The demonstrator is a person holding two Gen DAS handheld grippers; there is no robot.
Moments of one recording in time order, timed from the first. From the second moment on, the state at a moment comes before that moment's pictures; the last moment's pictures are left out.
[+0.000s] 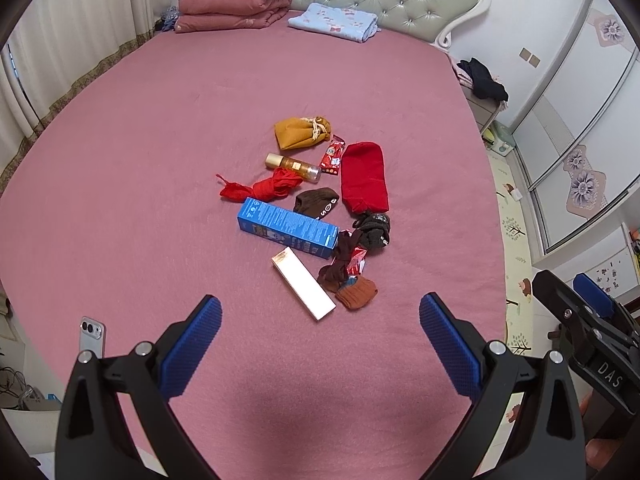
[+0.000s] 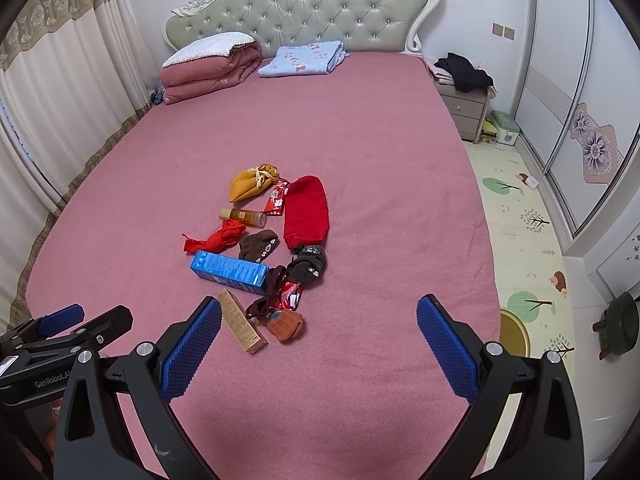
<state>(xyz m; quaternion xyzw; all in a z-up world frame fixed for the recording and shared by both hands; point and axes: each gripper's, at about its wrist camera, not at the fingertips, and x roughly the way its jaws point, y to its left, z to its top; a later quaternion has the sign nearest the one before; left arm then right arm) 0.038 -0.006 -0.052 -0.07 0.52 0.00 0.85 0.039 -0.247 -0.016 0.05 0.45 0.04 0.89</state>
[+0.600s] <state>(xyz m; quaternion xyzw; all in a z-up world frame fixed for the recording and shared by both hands) 0.071 0.014 -0.115 -0.12 0.58 0.04 0.81 0.080 -0.235 -0.070 0.02 0.50 0.06 0.86</state>
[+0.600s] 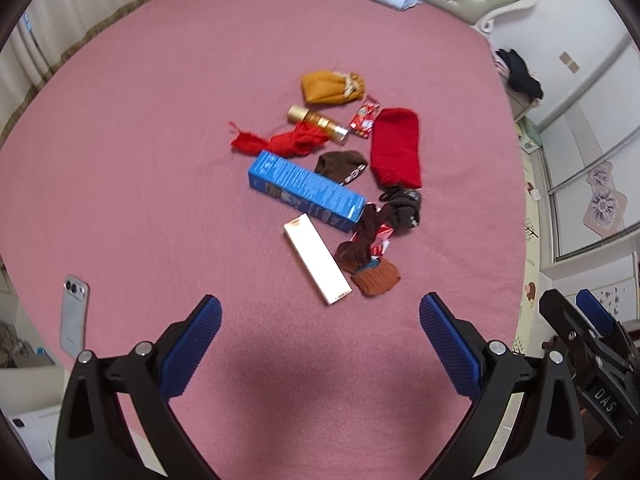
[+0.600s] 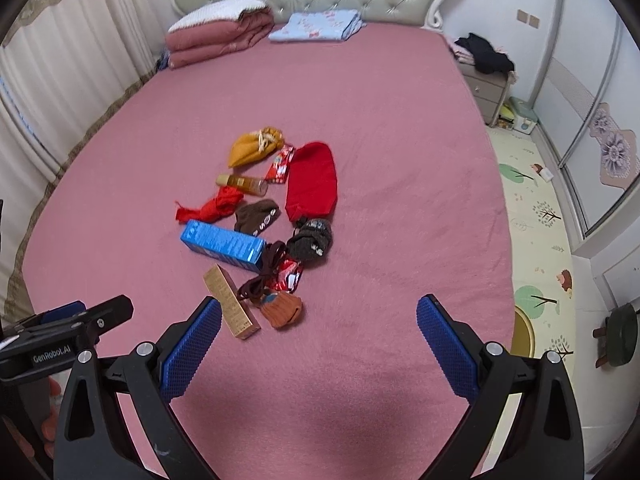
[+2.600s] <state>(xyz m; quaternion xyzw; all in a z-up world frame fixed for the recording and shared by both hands) 0.174 0.117 -0.335 -0.30 0.69 0.12 0.65 0.242 -0.021 -0.289 -0.26 0.56 0.34 0.71</state>
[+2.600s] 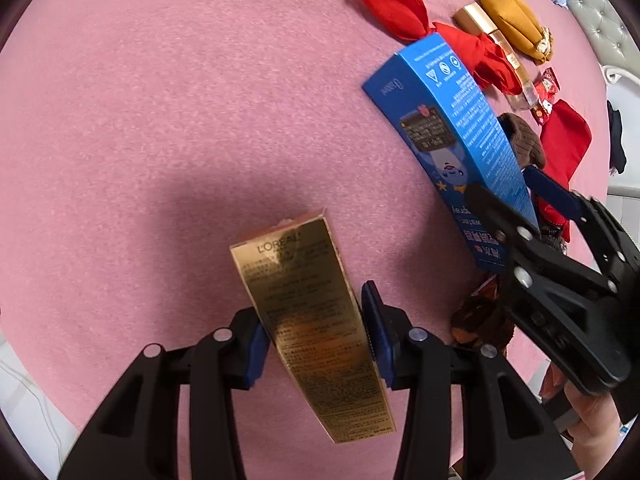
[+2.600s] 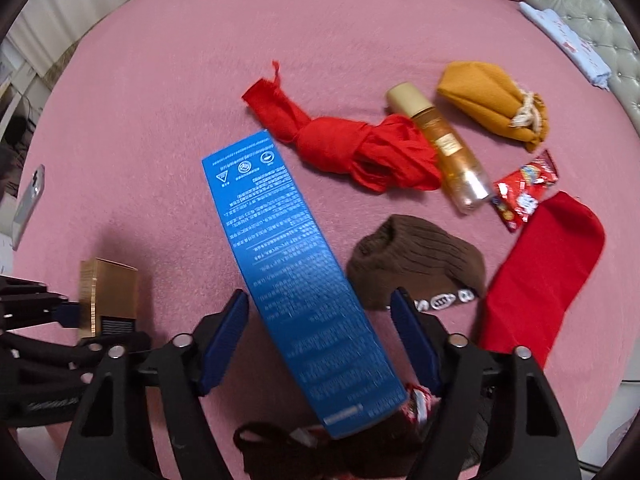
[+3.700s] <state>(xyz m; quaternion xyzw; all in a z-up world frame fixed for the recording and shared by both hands) 0.097 -0.191 -0.222 -0.10 0.71 -0.13 0.69 0.051 -0.400 -0.160 0.16 0.55 0.09 0.81</state>
